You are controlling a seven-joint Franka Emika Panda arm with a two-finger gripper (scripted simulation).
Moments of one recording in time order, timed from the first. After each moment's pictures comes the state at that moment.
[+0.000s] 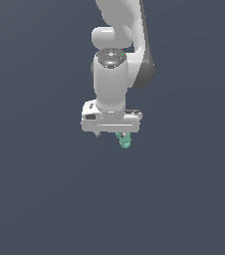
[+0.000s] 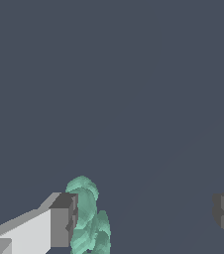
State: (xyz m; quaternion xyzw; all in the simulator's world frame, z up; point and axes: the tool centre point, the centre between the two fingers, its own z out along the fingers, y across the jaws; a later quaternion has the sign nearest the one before) arm 0.014 -0.007 0.196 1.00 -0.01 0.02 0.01
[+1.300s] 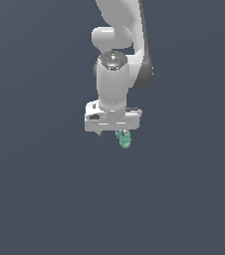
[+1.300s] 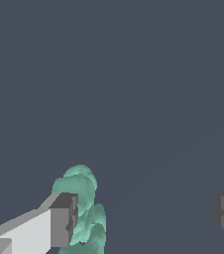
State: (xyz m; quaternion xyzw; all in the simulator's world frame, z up) arm -0.003 -0.002 0.183 1.00 0.04 0.02 0.01
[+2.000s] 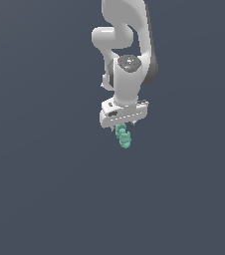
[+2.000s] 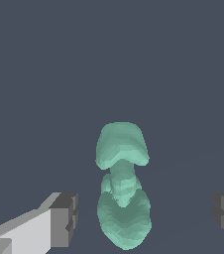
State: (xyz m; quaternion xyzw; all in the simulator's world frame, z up) arm -0.069 0.047 0.150 0.99 0.15 0.00 0.00
